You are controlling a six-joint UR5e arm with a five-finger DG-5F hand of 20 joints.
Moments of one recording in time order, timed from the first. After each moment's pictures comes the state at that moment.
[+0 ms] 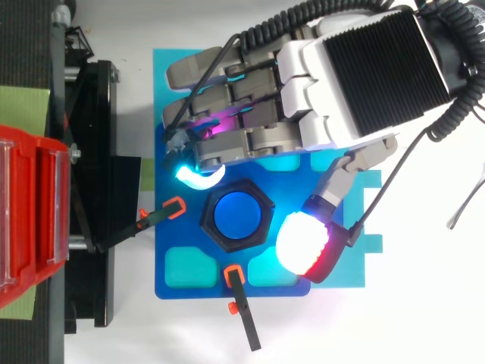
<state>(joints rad) -0.05 -2.32 -1.23 -2.47 -2.09 -1.36</state>
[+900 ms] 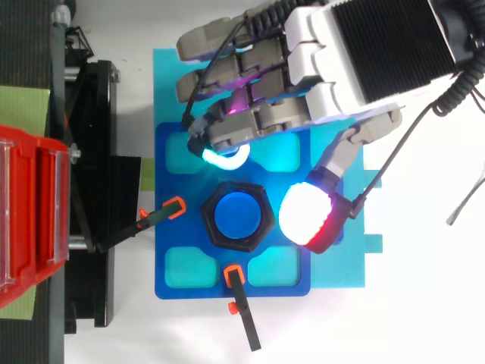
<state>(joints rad) -0.08 -2.32 -1.23 -2.47 -2.10 -1.36</state>
